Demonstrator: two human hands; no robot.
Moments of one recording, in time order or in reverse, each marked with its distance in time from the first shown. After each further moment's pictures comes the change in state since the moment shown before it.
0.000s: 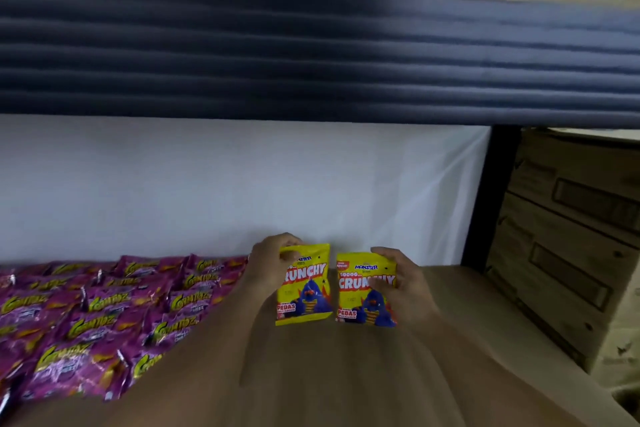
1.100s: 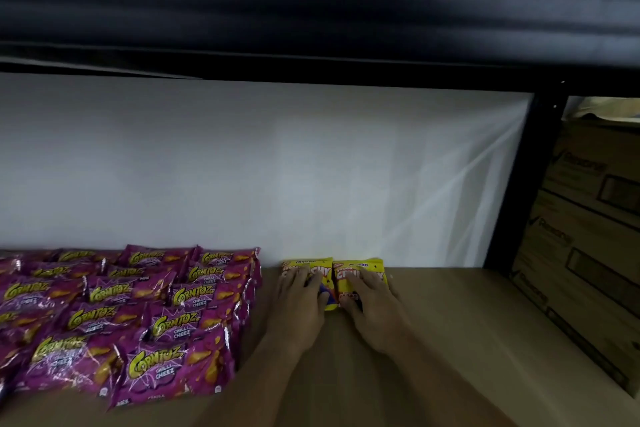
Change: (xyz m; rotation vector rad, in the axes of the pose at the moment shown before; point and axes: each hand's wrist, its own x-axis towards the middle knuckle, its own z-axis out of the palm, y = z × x) left_hand -0.050 -0.016 0.070 0.560 -0.073 0.065; right_hand 0.008 0.042 0.060 -0.978 -0.214 -0.141
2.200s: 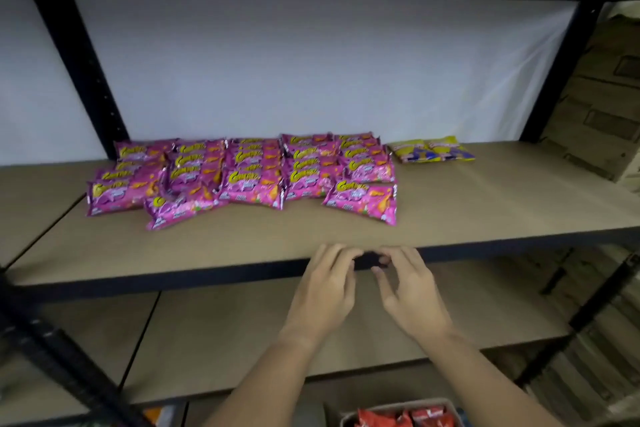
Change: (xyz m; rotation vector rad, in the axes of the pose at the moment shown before) left_hand -0.360 -0.206 -0.142 -0.456 0.349 0.394; right_hand -0.278 -0.358 0.062 0.245 0.386 -0.013
